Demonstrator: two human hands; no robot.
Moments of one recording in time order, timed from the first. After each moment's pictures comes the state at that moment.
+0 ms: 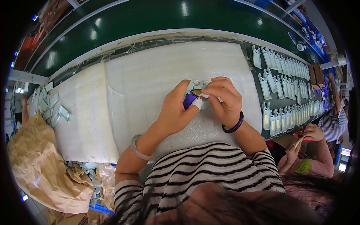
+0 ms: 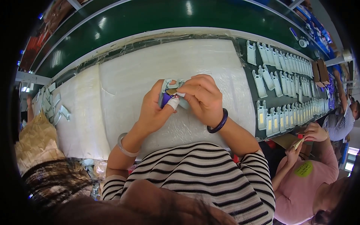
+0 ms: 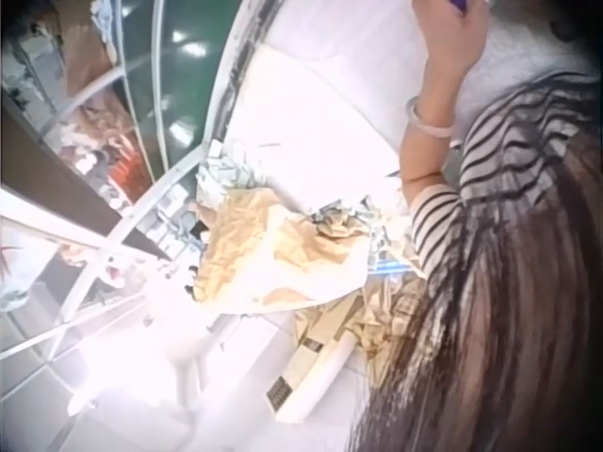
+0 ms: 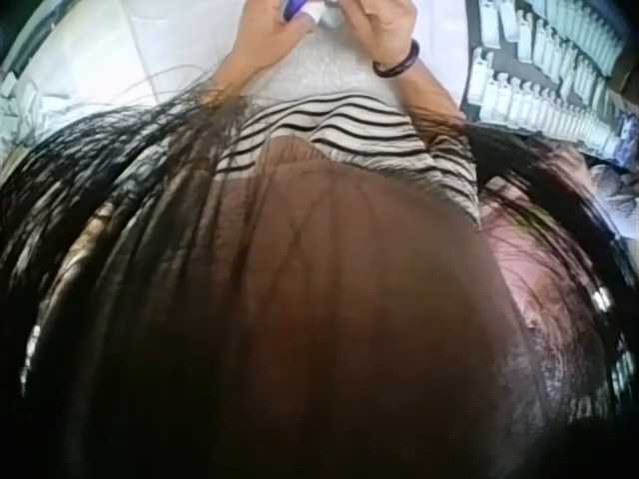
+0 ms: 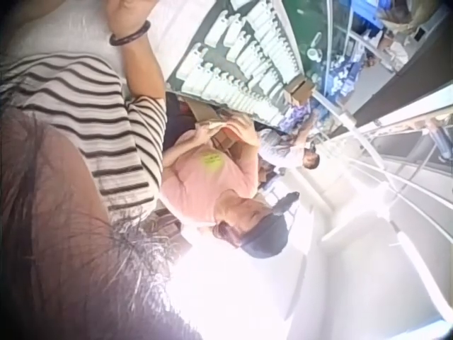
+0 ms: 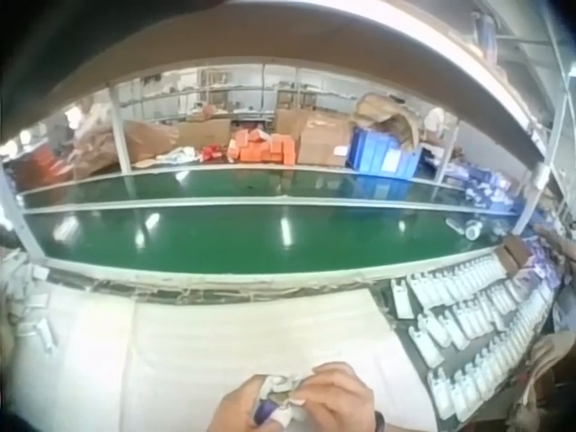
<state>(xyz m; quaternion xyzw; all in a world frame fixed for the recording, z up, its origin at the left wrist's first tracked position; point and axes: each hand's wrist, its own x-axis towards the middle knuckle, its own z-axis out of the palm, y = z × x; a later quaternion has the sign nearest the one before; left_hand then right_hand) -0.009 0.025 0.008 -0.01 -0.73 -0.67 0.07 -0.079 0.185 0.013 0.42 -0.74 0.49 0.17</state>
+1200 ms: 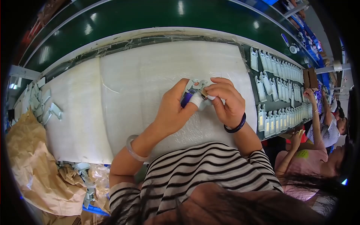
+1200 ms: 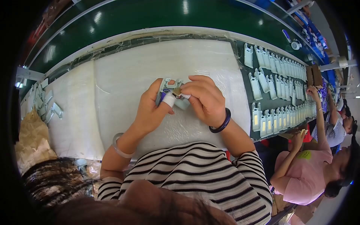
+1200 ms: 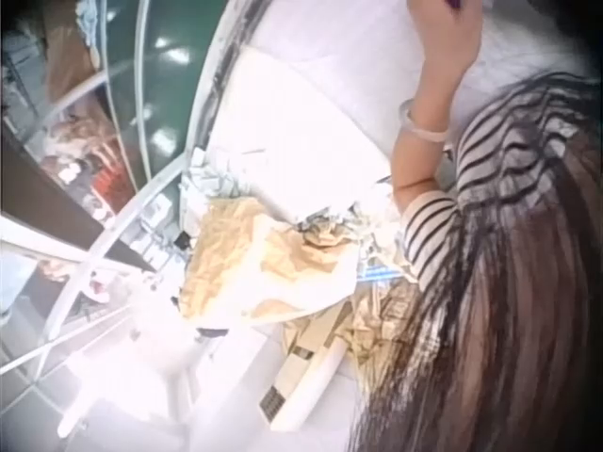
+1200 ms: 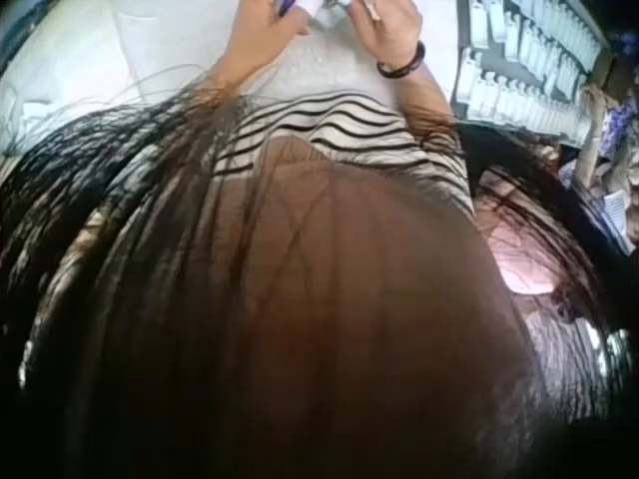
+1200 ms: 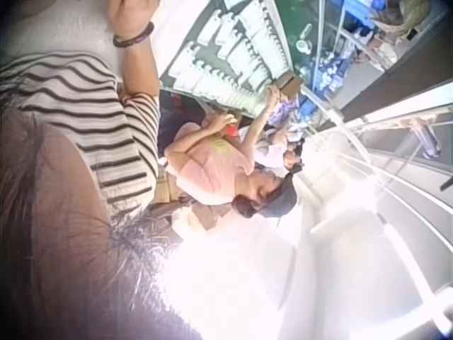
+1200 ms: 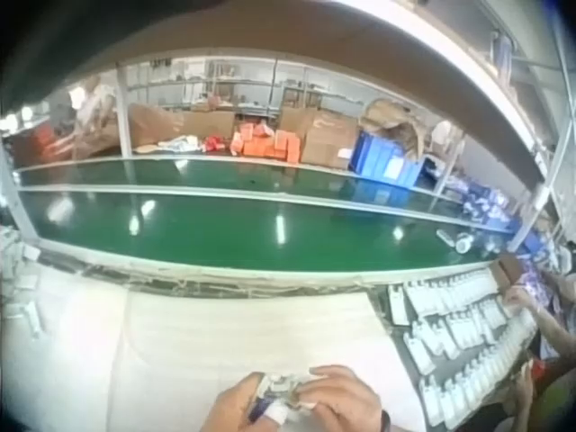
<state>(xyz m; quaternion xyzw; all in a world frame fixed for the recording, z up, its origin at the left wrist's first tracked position) -0.010 0.025 0.008 0.01 -0.67 -0.74 0.04 -0.086 0.194 0.021 0.48 -0.73 0.47 0.14</state>
